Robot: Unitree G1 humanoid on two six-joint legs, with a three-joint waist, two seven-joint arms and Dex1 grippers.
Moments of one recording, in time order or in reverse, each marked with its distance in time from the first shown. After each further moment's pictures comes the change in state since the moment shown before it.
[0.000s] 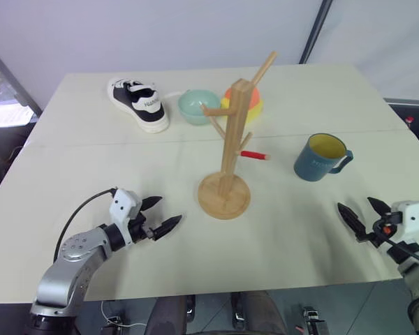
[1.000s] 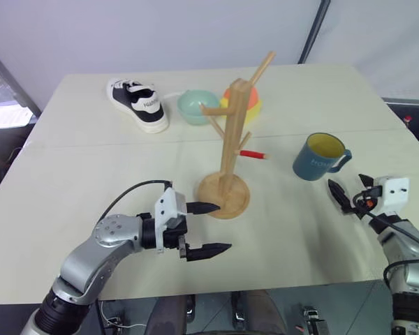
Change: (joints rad) left arm -0.188 0.053 -0.270 -0.194 -0.072 0.066 -0.182; right arm -0.259 0.004 0.084 0.191 -0.097 -0.082 -0.107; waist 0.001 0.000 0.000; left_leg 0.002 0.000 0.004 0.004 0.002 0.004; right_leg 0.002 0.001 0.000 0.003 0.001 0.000
